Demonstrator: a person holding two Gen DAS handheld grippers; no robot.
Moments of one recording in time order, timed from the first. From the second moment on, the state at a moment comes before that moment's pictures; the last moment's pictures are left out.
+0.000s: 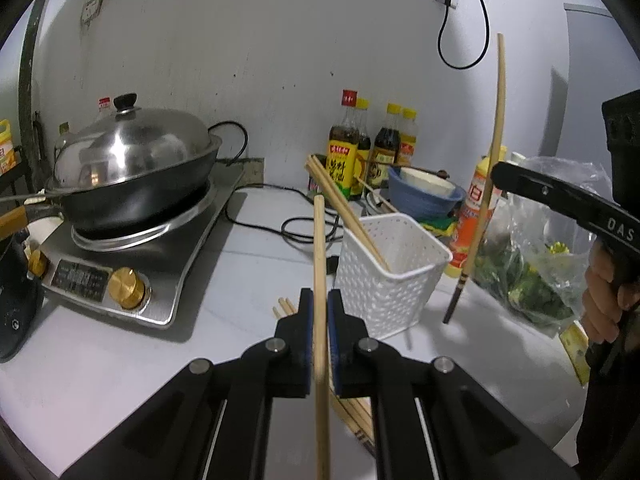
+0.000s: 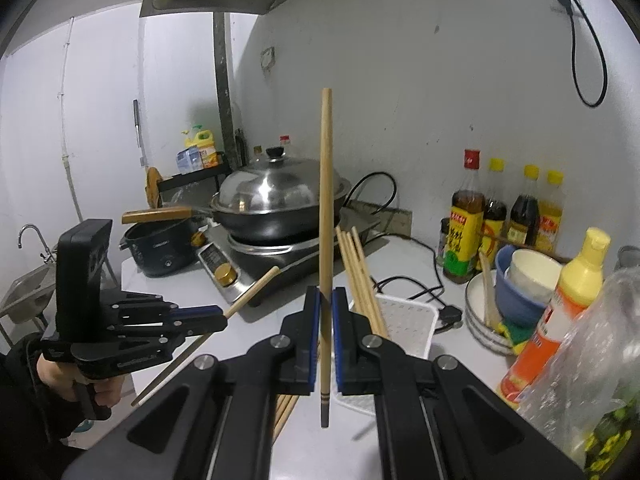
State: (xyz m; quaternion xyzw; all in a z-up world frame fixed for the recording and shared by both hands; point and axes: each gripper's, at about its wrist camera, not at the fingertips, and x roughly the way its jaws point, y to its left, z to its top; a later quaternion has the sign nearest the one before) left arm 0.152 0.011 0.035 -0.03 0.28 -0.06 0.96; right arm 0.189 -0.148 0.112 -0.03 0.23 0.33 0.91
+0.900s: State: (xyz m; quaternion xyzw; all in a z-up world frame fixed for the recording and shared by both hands) left arm 0.180 0.021 0.064 -0.06 0.24 -0.05 0.97; right arm 0.271 -0.134 0.089 -0.07 0.28 0.29 0.91
